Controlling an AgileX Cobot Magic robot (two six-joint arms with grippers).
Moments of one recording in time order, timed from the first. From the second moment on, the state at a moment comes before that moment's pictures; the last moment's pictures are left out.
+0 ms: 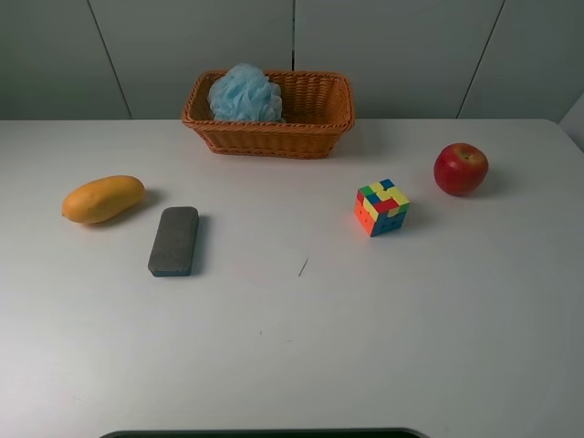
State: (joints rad) left arm 0.07 0.00 -0.51 0.18 1.10 -0.20; right arm 0.28 0.78 -1.76 -0.56 1.22 -0.16
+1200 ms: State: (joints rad) left arm 0.07 0.00 -0.51 0.18 1.10 -0.20; right arm 0.28 0.09 -0.51 0.01 1.10 -0.05
